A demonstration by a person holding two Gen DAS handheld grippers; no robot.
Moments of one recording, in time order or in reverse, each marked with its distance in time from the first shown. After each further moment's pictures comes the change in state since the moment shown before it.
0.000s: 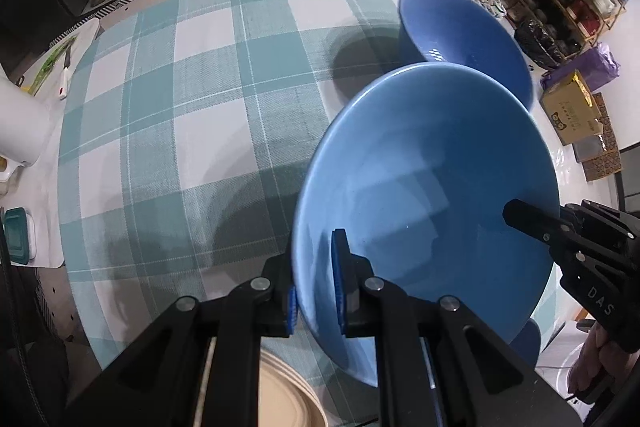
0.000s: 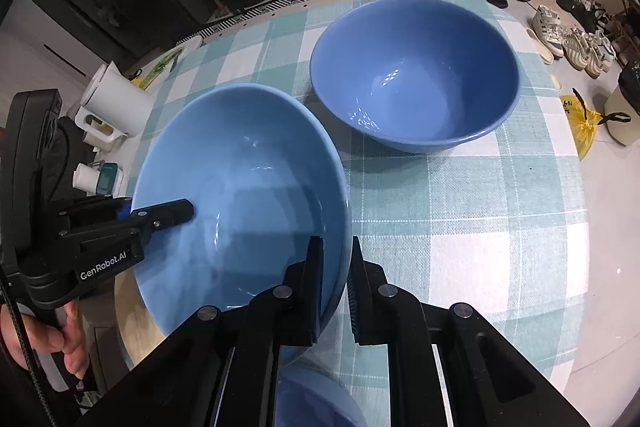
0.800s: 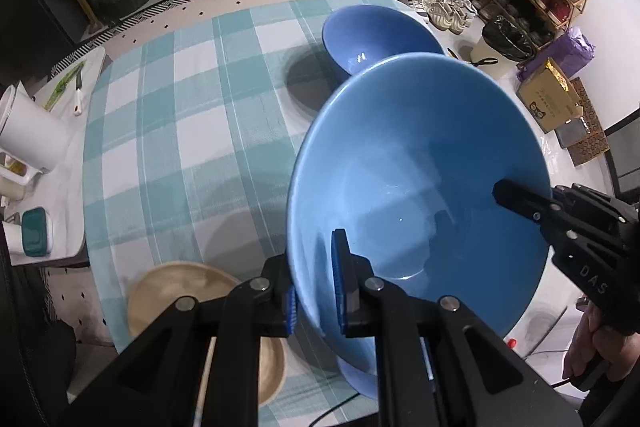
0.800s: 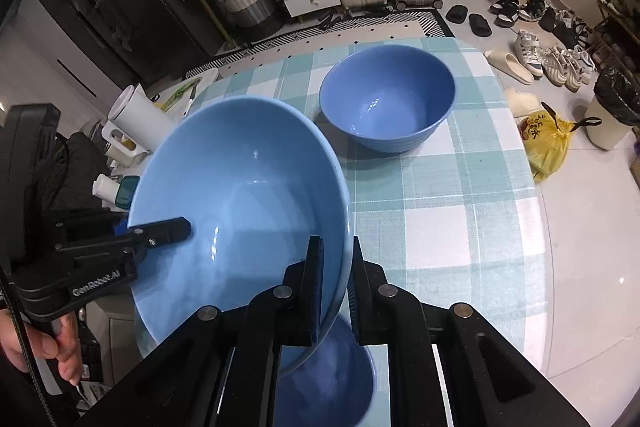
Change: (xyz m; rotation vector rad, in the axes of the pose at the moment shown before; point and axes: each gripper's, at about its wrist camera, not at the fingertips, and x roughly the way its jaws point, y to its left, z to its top) left arm -0.079 -0.049 -0.048 0.055 -0.057 0.003; right arm -0.111 0.011 -0.064 0.011 -0.141 -0.003
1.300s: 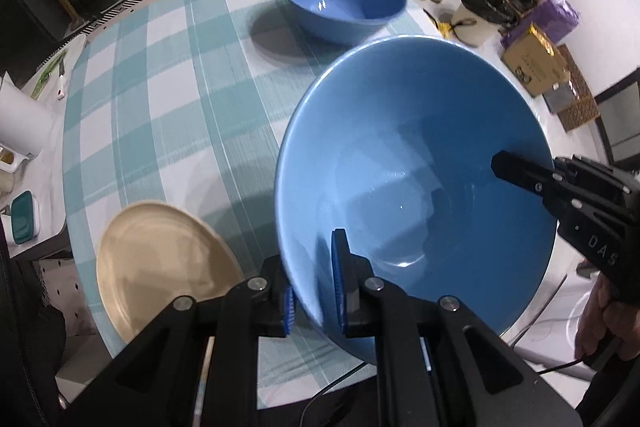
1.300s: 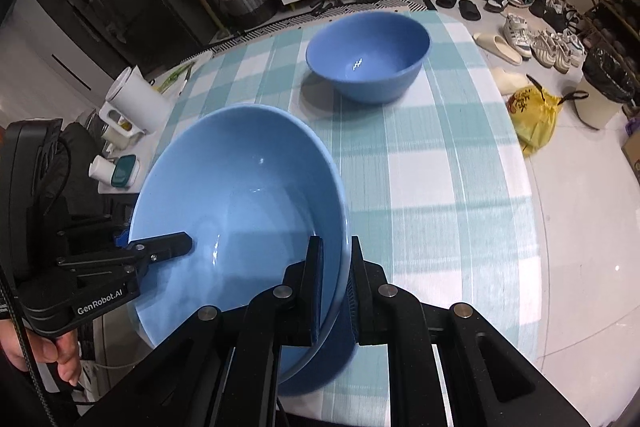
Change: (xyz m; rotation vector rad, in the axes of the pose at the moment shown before) left arm 0.010 -0.034 -0.062 0.069 0.068 -0.029; right arm -0.011 -0.010 -0.067 0.004 0.041 -0.019
